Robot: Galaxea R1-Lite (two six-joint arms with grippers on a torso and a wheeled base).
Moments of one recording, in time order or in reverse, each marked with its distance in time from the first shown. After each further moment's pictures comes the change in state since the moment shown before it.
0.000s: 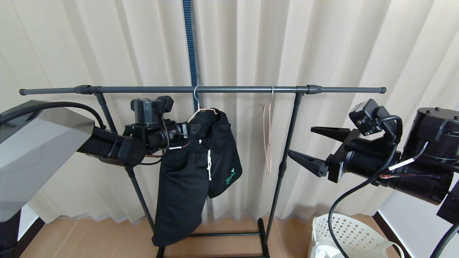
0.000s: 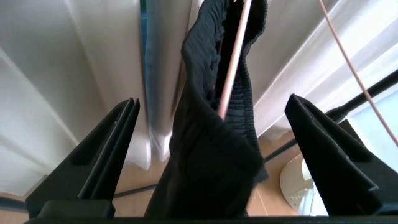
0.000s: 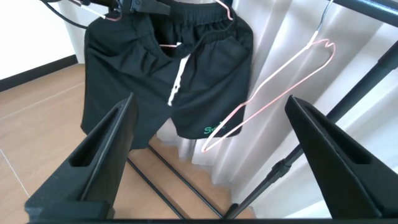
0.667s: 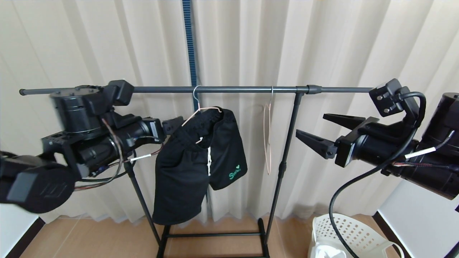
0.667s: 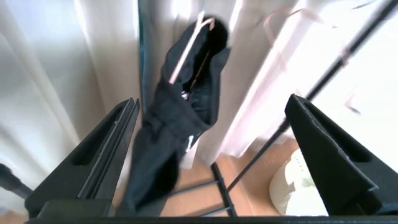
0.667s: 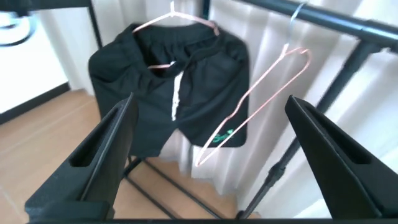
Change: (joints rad) left arm -0.030 -0.489 0.537 -0.220 -0.004 0.021; right arm 0.021 -0.075 -0.046 0.046 -0.135 0.115
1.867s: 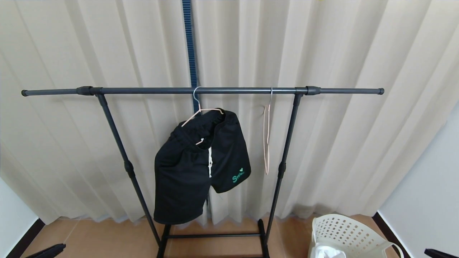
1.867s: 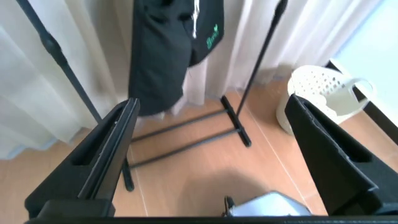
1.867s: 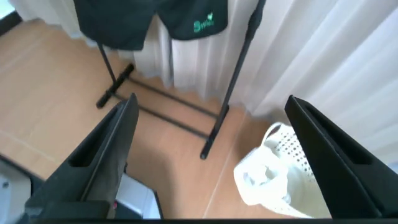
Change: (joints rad) left arm 0.091 -1.034 0.797 0.437 -0.117 0.137; right arm 0.144 -0.937 0.628 0.640 -0.322 0.050
